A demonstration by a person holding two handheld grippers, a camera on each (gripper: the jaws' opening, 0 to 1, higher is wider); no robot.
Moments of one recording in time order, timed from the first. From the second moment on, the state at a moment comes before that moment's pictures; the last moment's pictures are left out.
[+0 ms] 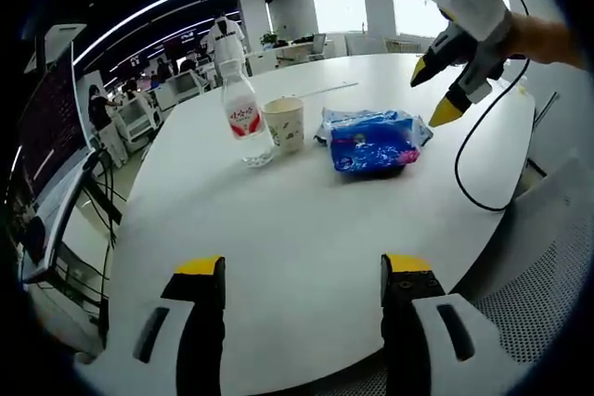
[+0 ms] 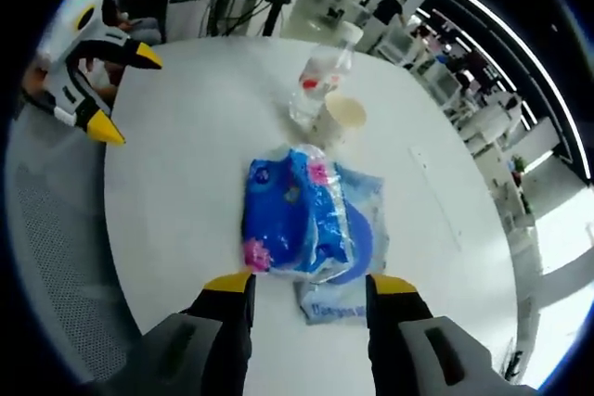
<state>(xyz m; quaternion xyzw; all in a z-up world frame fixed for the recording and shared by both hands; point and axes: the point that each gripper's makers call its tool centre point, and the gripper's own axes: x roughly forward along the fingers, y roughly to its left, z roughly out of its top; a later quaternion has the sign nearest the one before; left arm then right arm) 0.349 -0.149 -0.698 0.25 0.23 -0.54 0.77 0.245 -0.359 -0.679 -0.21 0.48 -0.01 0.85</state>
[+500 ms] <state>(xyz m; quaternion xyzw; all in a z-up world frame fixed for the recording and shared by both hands) 0.349 -0.148 -0.699 0.25 0.24 -0.54 0.77 0.245 -0.369 -0.683 -0.20 0.48 -0.02 0.86</state>
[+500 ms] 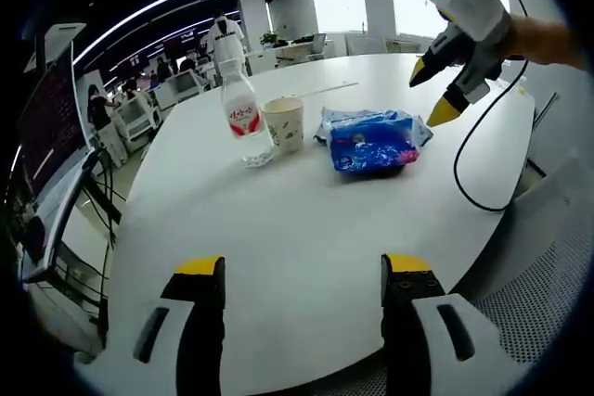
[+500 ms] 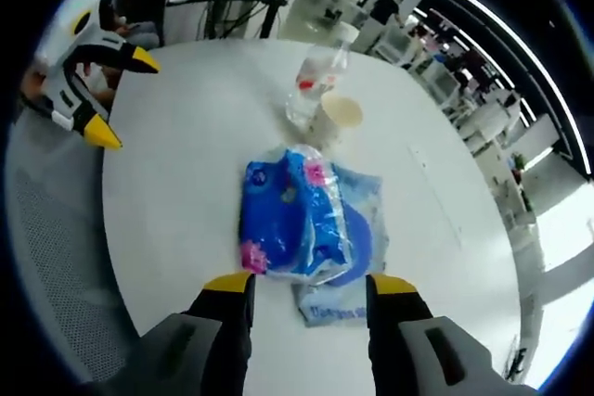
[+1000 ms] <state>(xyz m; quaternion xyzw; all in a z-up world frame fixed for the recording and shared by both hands) 0.346 -0.149 -0.699 0.25 0.24 -0.54 0.77 0.185 -0.410 -0.690 -0.16 0.50 -0.08 0.85</state>
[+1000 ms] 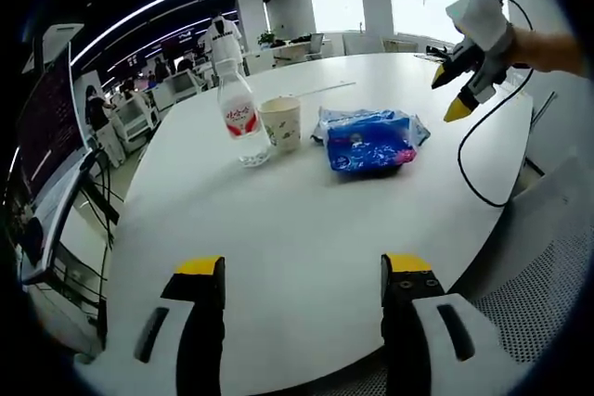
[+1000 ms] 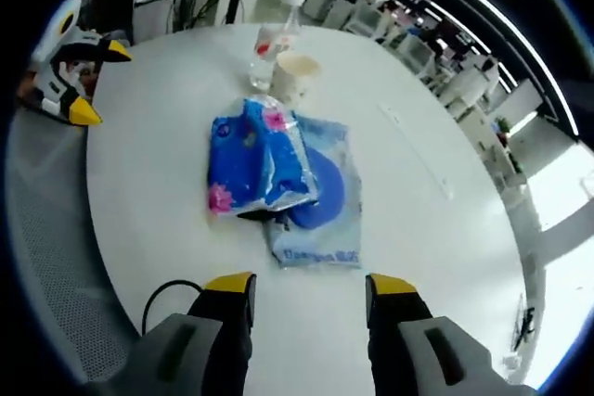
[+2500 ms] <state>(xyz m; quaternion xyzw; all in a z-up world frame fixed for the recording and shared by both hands) 0.345 -0.150 -0.700 0.25 0.24 -0.54 0.77 0.197 -0.388 -0.649 0.22 0.23 -0.14 0.94</state>
